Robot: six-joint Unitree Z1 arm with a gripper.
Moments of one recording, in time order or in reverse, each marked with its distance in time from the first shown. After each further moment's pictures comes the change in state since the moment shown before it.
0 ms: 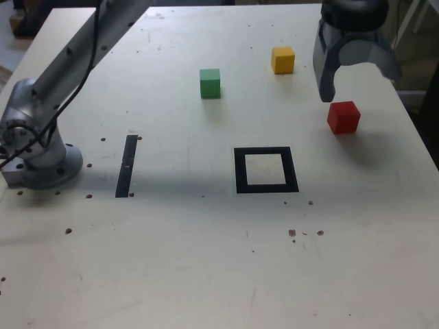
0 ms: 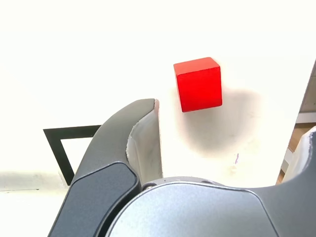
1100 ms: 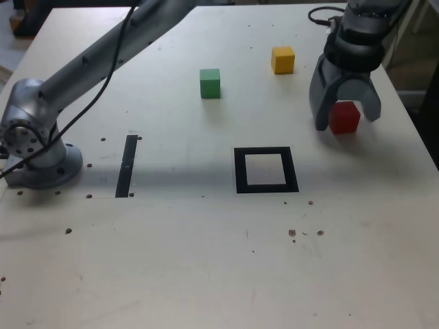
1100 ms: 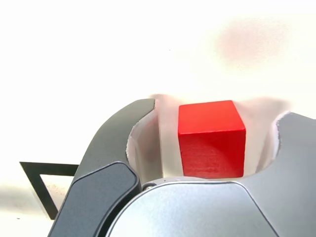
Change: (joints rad) arm 0.029 0.161 -0.033 -0.020 -0.002 -0.006
